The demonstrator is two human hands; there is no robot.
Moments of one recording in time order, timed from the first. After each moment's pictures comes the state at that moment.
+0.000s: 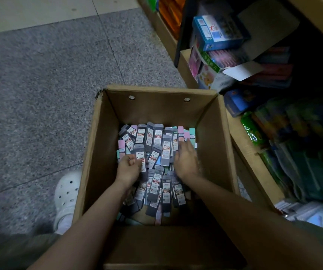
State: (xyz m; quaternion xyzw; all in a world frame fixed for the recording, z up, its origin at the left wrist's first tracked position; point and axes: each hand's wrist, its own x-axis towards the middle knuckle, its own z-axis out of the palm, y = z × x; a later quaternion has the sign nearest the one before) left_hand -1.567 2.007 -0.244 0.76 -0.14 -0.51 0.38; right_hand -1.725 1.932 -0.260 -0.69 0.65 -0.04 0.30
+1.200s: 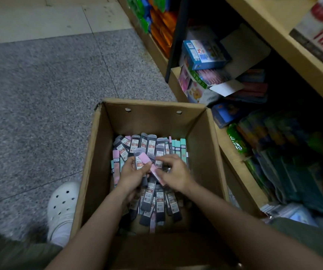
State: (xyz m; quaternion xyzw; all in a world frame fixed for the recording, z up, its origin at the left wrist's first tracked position) left_hand -1.585 1.999 -0.222 0.68 -0.16 -0.56 0.45; right_hand -1.725 1.950 -0.212 -0.68 0.56 -0.13 0.45
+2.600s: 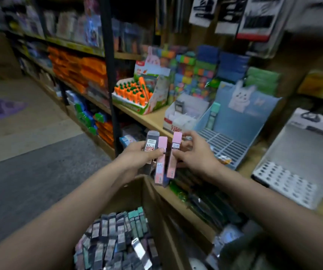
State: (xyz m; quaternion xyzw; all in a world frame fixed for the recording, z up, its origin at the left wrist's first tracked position) left_hand -1.688 1.927 0.096 0.48 -0.53 -0.59 0.38; right_hand -1.861 1.945 0.108 -0.58 0.57 -0.44 0.38
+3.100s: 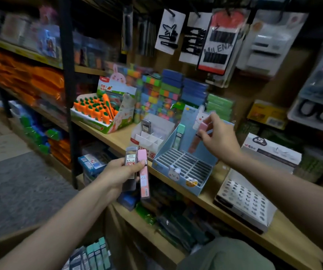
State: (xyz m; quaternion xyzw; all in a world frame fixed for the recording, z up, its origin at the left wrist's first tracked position) left_hand -1.728 1.894 0.093 0.46 -0.44 -0.64 0.43; right_hand -1.981 1.916 0.189 -0.64 0.67 -0.36 -0.10
